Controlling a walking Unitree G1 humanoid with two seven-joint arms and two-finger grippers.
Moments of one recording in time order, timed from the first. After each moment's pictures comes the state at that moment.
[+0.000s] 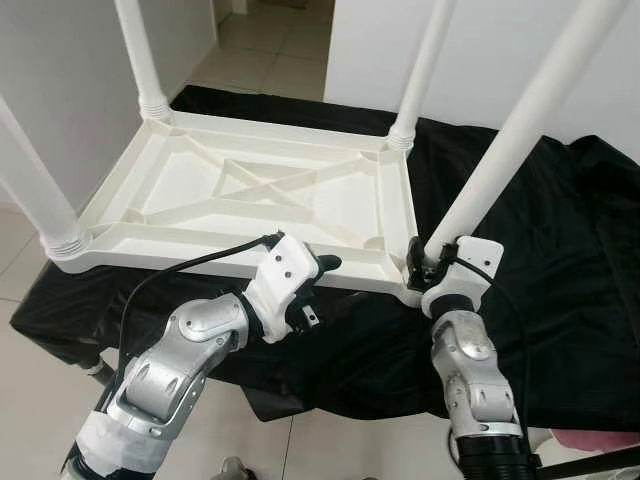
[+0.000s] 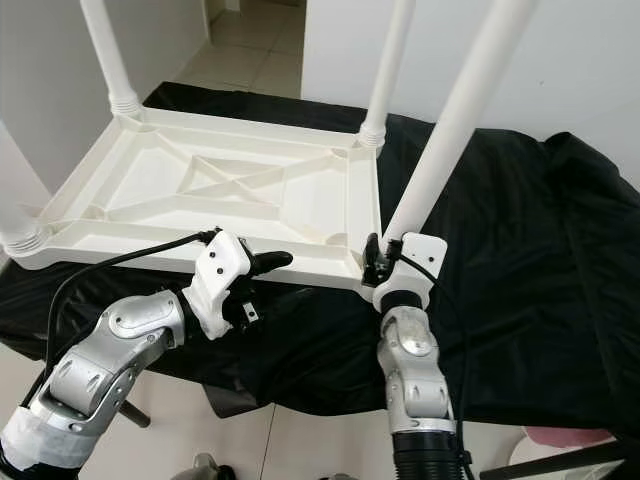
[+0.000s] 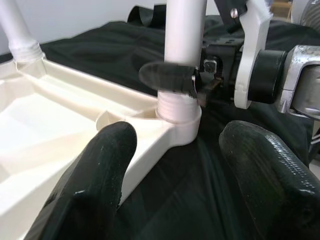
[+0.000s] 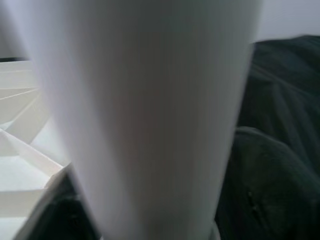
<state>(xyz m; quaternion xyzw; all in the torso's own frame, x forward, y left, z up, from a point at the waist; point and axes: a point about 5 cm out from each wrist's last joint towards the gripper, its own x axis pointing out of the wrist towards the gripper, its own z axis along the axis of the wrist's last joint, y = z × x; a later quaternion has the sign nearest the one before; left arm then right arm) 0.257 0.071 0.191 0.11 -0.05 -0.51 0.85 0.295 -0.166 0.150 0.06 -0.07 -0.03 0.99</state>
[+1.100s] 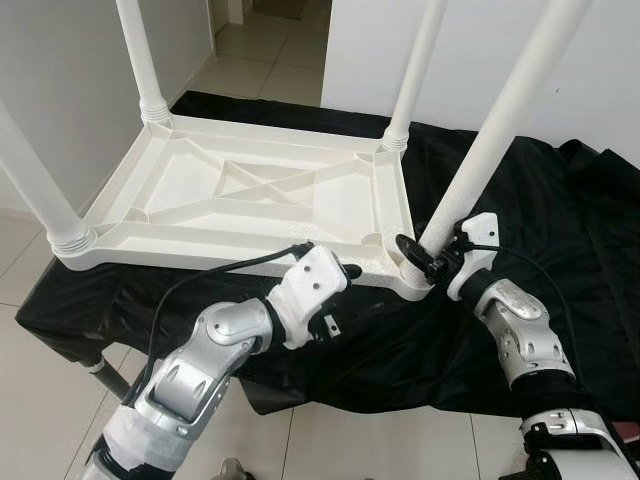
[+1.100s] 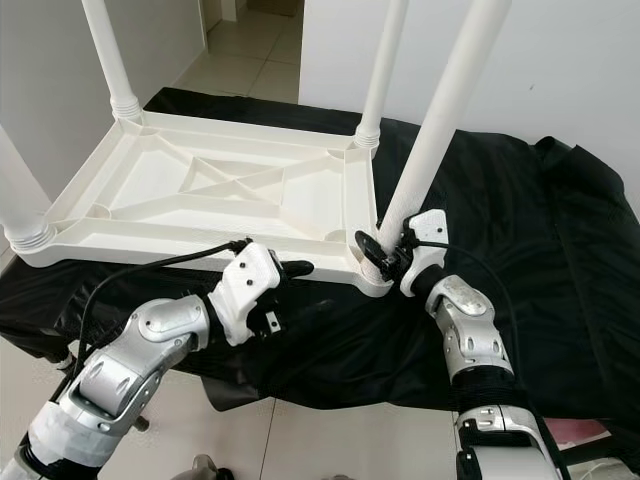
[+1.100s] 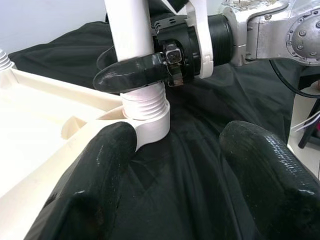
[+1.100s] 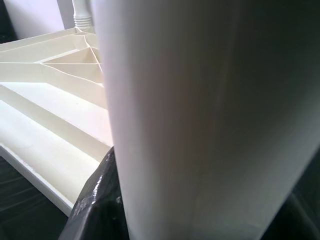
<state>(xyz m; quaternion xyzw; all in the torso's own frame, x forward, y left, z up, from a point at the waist) 0.254 0.049 0.179 0.13 -0.04 -0.53 0.83 0.336 -0.194 0.149 -0.03 -0.04 0.27 0.96</state>
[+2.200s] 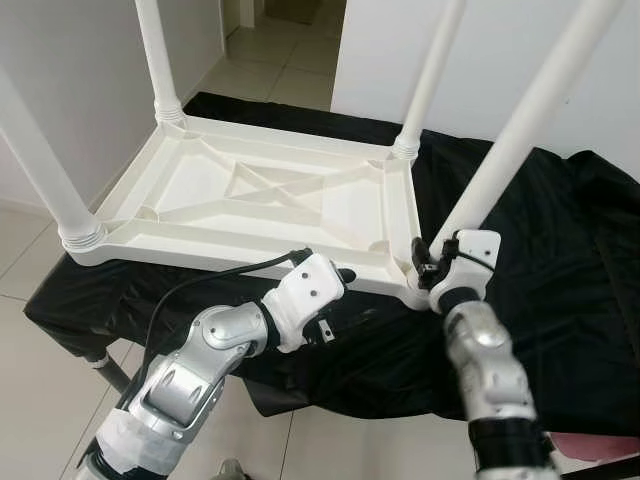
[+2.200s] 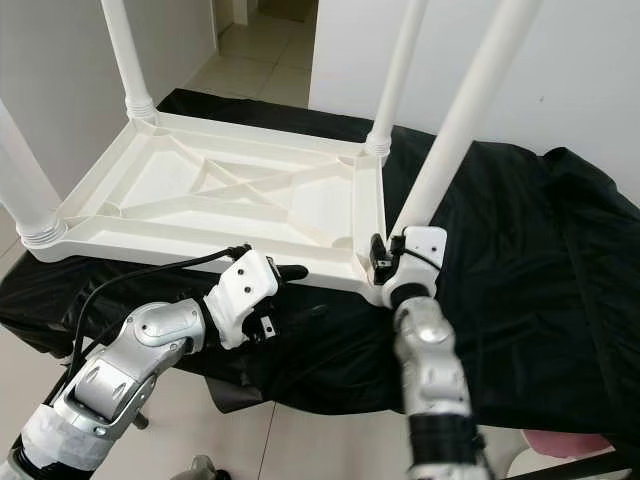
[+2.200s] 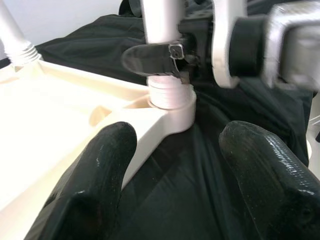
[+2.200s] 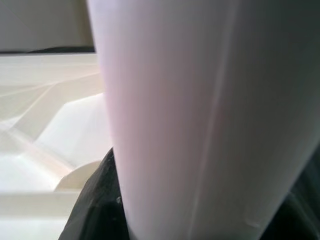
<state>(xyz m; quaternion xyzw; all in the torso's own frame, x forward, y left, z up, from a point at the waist) 0.254 0.056 0.176 0.15 -0.04 -0.53 0.84 0.295 -0.155 0.141 0.06 -0.03 -0.10 0.99</state>
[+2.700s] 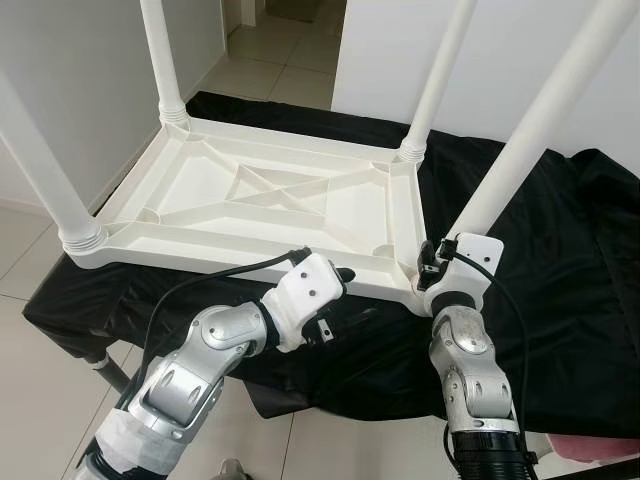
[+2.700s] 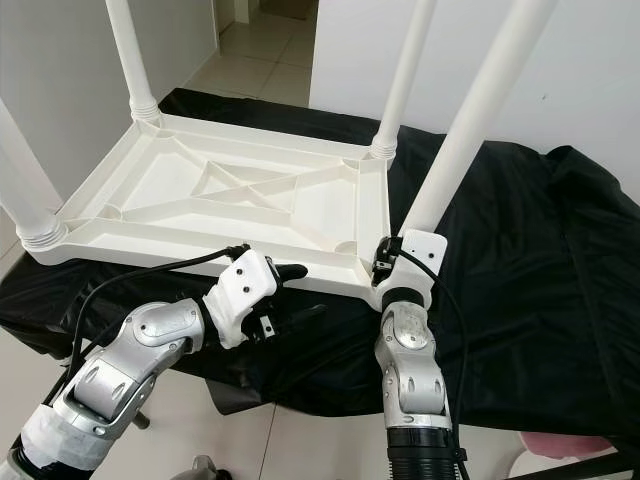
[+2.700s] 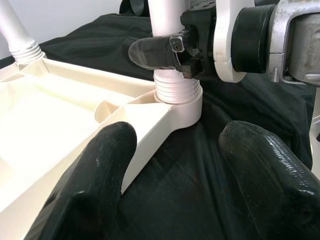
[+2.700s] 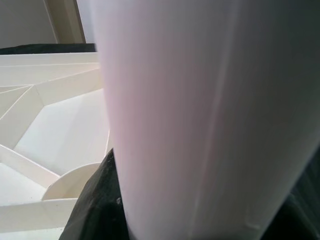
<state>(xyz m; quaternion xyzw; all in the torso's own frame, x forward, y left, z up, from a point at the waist) 0.255 0.056 0.175 0.15 -0.04 -0.53 0.84 0.290 -0.152 0.148 0.05 -0.02 -0.12 0.99</state>
